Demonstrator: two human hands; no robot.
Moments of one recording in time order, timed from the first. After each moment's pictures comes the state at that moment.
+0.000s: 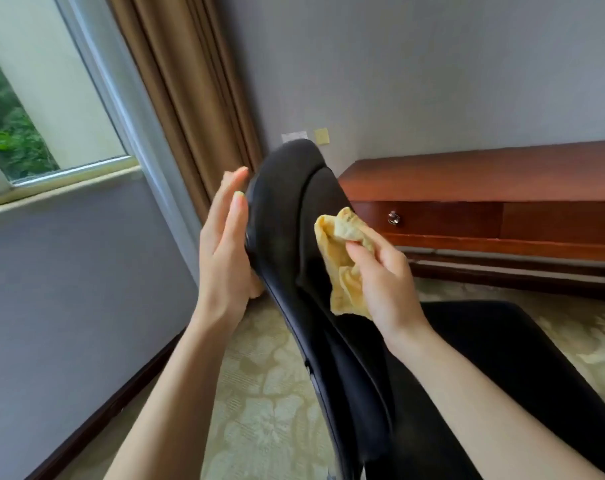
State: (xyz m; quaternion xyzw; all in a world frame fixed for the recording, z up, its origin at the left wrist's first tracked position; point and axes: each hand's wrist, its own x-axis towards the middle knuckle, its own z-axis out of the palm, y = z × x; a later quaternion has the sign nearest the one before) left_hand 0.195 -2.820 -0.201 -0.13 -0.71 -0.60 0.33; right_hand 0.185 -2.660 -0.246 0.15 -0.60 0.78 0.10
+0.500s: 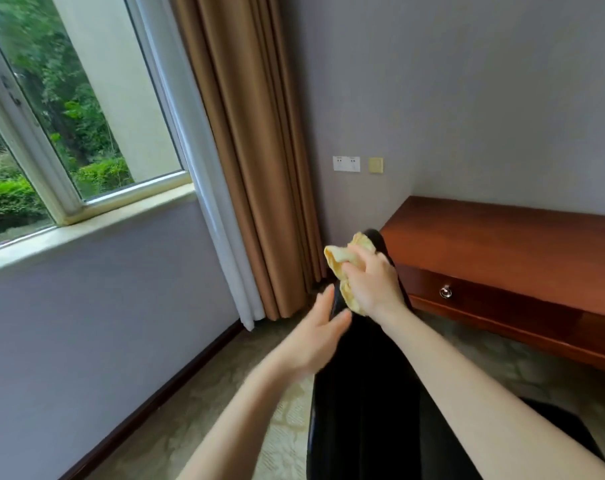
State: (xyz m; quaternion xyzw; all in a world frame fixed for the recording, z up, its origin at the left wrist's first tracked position) left_hand 0.080 -2.847 -0.103 0.01 -0.84 -0.54 -0.03; right_hand -0.015 -2.750 -0.094 0.11 -0.85 0.51 0.05
